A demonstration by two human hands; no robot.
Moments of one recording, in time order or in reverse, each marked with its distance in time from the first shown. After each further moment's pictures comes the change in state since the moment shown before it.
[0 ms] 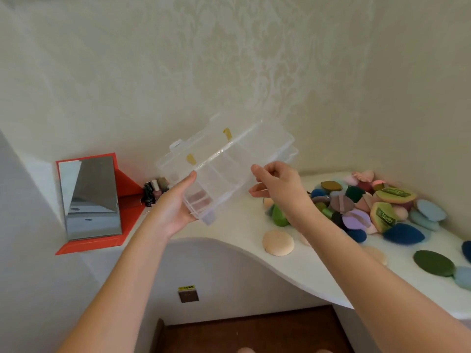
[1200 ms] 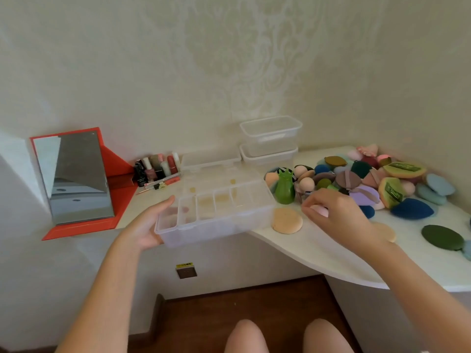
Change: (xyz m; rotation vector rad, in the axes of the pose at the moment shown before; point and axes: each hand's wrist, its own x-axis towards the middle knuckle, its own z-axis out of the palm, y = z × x) left_hand 0.036 -0.056 -0.110 0.196 0.065 -0.344; right_hand -0.035 0.093 -0.080 -0.975 -0.027 -0.345
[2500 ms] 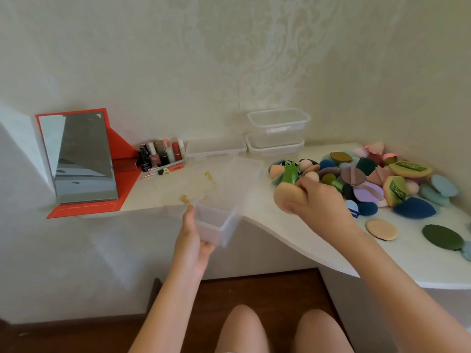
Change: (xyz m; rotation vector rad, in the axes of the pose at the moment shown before) left_hand -0.052 -0.063 0.099 -0.606 0.234 0.160; right_hand 0.015 -0.058 0.004 -0.202 -0.119 0.170
